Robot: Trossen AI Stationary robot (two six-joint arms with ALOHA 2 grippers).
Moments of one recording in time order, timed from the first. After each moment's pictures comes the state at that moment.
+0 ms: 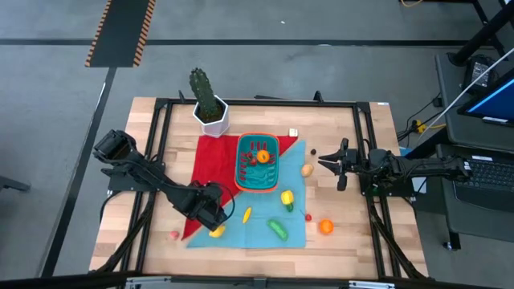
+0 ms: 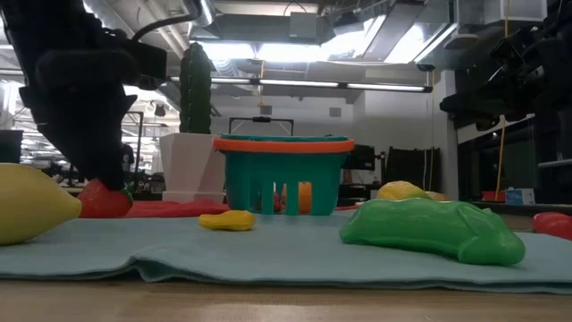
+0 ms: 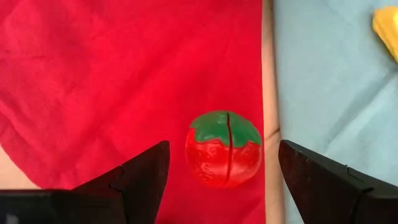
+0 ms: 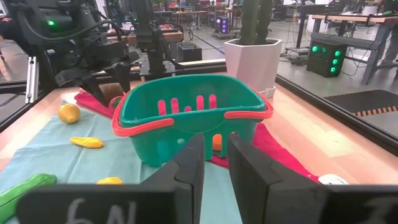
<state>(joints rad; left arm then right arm) -0.53 1.65 0.95 -0.75 -0.40 -1.30 0.02 0.15 0.01 0.06 0.21 0.07</state>
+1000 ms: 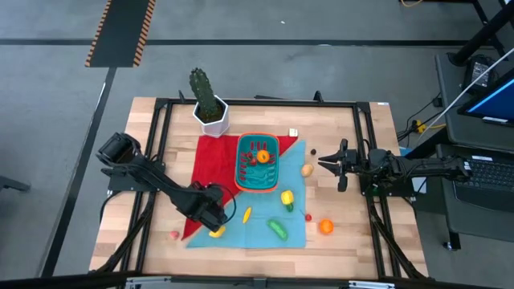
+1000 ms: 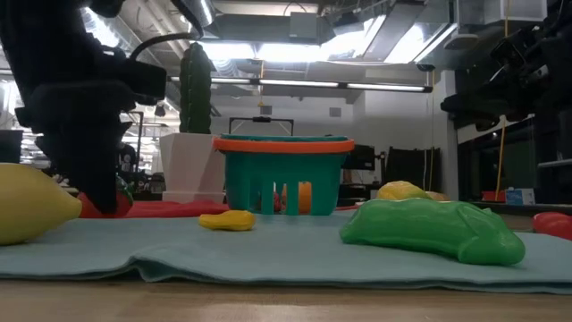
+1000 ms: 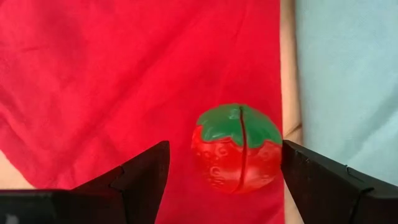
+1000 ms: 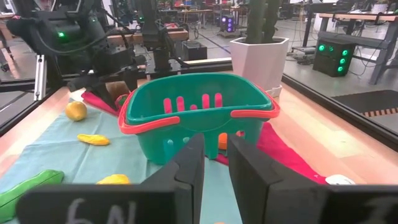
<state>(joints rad) -0.53 1.71 0.95 -0.74 -0.39 -1.29 0.02 0.15 0.01 0.05 0.18 0.07</state>
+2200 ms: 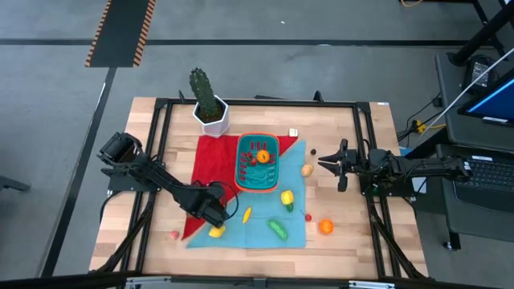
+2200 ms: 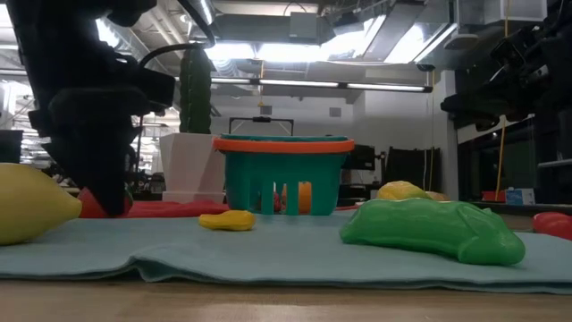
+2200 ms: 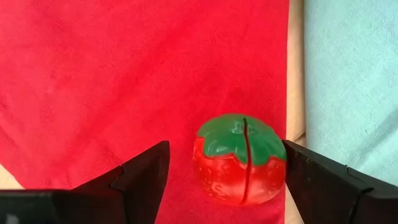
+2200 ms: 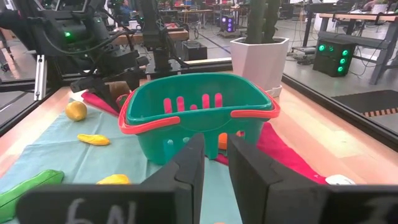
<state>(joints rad) -0.49 1.71 0.95 -0.73 -0.35 -1.28 0.02 0.15 0.01 0.05 0.18 0.07</state>
